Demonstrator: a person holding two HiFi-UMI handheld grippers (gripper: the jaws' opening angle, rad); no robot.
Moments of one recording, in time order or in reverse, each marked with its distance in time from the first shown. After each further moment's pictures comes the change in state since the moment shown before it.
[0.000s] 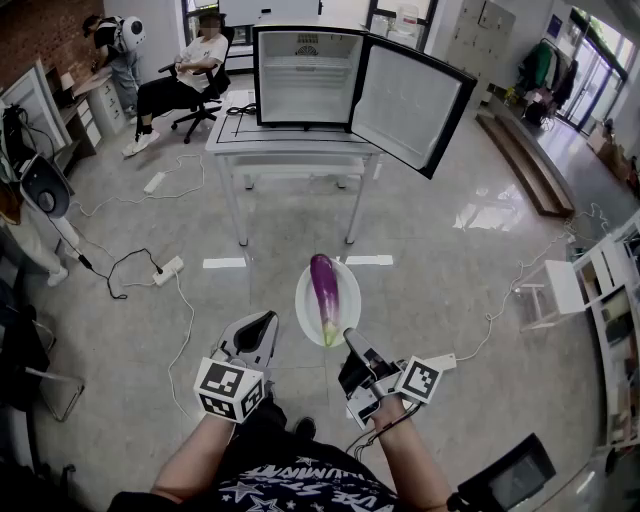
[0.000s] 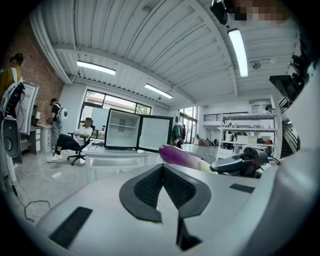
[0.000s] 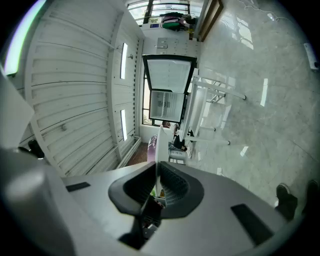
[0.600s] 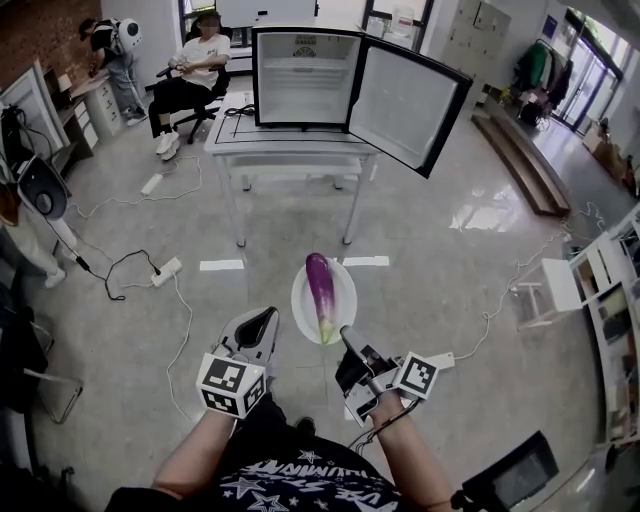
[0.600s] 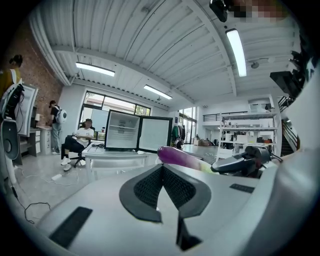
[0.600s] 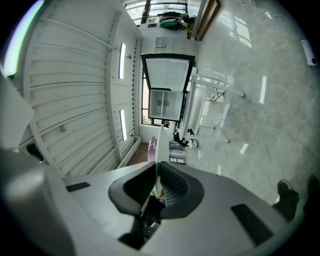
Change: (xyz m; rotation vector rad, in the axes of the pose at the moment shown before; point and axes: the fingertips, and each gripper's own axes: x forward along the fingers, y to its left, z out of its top) left arm -0.003 0.002 -0.001 0.014 -0.011 0.005; right arm 0.002 0.001 -0.011 0.022 0.009 -0.004
